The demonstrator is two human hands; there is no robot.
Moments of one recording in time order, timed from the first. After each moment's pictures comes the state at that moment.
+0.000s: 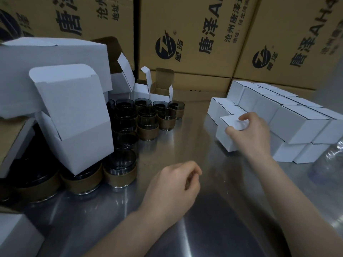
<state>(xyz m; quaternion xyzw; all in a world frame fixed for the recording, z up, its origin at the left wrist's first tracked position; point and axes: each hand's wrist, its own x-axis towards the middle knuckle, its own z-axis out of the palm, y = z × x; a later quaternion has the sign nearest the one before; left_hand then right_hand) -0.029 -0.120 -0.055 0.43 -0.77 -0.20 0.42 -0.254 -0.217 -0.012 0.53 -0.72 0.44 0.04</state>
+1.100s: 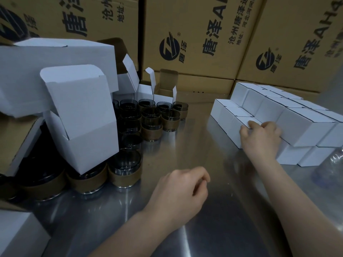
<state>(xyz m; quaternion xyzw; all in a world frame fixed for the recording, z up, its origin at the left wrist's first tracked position) -0.027 -0.121 -0.059 0.40 -0.81 -0.18 0.38 -0.270 -0.232 -0.028 0.49 -0.79 0.33 0.17</state>
